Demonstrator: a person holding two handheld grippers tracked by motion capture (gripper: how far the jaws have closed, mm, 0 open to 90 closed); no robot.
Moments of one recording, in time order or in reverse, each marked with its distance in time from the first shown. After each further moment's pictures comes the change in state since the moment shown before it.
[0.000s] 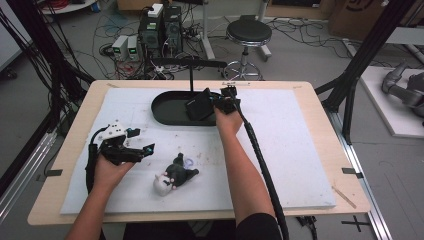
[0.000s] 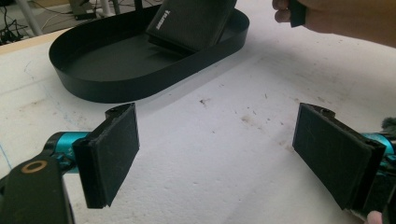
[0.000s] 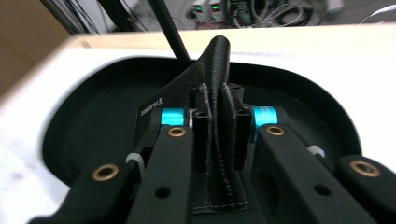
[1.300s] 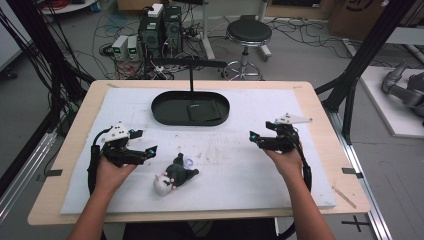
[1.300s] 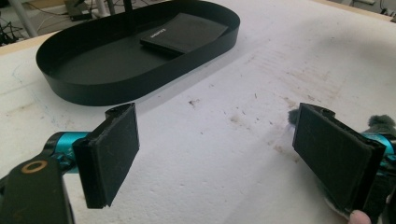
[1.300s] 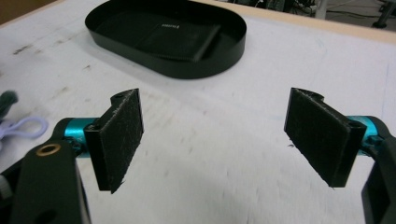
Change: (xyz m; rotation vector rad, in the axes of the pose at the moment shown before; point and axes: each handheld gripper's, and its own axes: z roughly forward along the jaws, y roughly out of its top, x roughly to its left) left arm -0.011 0.001 0.003 0.010 -0.011 0.015; right arm -0.064 -0.087 -0.192 -0.021 0.057 -0.201
